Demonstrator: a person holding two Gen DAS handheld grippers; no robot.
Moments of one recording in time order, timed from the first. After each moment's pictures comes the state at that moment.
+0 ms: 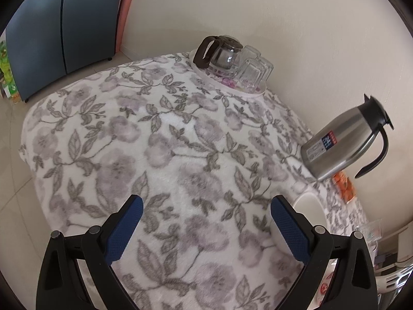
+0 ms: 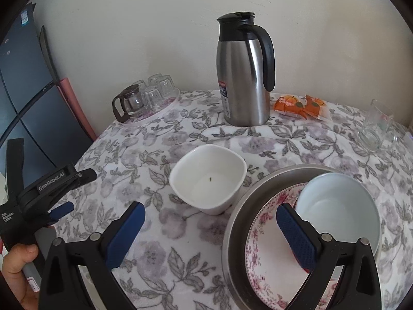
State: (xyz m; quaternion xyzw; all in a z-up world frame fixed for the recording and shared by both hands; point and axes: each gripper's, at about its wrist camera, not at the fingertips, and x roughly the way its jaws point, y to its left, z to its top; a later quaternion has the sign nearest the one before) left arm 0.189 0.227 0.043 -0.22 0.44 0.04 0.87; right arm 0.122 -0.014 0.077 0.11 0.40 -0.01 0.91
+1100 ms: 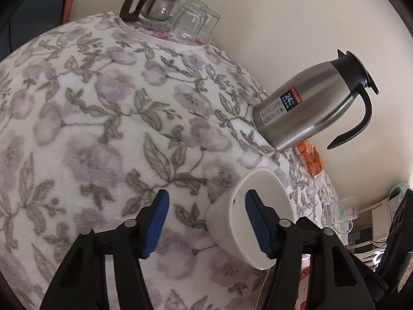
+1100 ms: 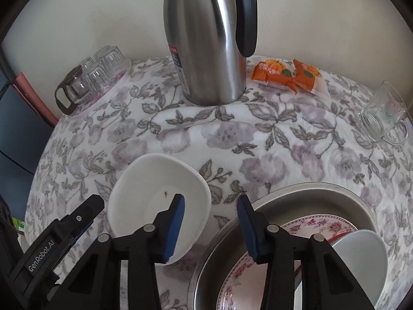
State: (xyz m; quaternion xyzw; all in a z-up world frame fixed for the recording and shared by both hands) left arm 0.244 0.141 -0.007 -0.25 0.49 -0.10 0.83; right arm 0.229 -0.056 0.029 0.12 0.52 -0.08 0.84
